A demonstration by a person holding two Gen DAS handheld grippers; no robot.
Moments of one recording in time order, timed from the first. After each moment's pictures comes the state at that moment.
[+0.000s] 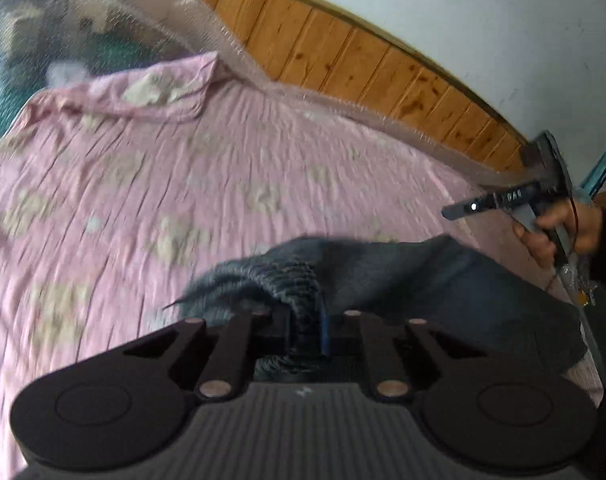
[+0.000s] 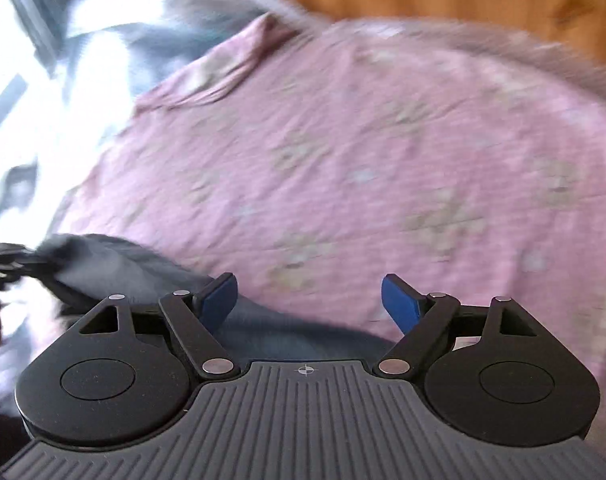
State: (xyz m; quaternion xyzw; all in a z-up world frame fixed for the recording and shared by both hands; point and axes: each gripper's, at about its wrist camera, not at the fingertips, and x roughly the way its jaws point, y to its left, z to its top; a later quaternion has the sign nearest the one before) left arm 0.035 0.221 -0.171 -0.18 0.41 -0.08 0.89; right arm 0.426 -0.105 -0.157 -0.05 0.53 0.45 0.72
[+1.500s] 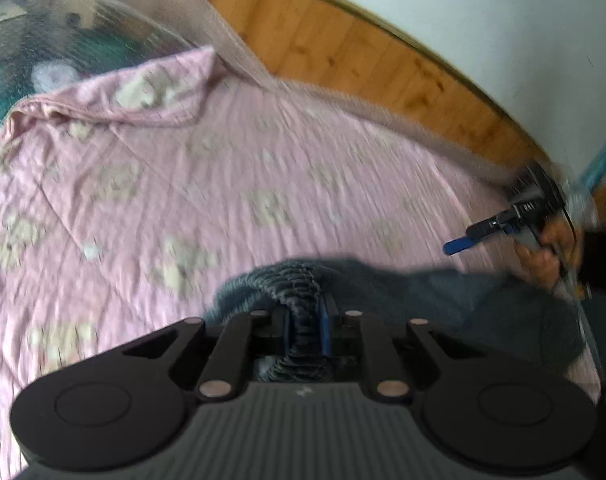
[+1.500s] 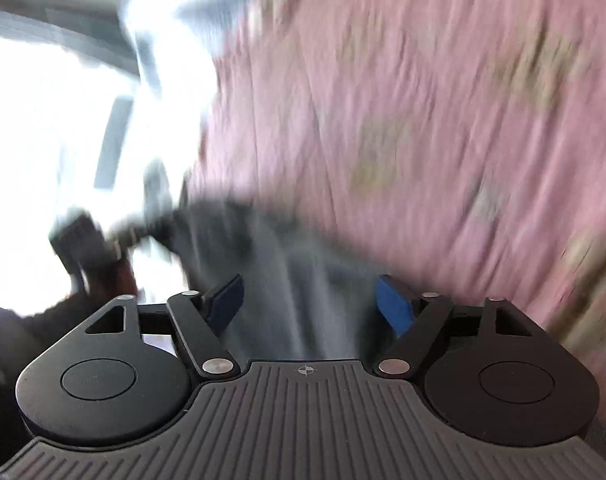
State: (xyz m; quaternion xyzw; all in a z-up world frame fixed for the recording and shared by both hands) left arm 0.102 0.259 -0.175 -0.20 0.42 -0.06 0.88; right arm 0.441 -0.165 -0.213 0.17 0.60 0.50 0.60
